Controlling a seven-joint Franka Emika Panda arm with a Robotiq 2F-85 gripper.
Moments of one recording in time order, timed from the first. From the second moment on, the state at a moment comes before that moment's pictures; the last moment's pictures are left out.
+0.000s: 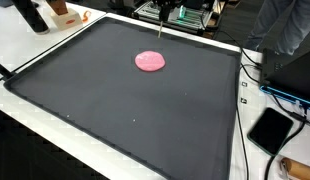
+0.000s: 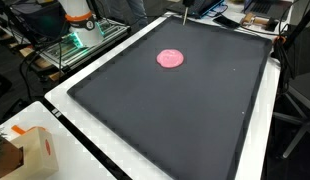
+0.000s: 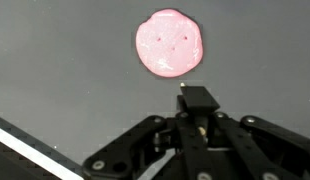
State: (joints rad) arm 0.19 0.09 0.18 -1.99 -0.23 1.98 -0.06
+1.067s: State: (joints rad) arm 0.17 0.07 0.17 -1.96 -0.16 1.92 -0.15
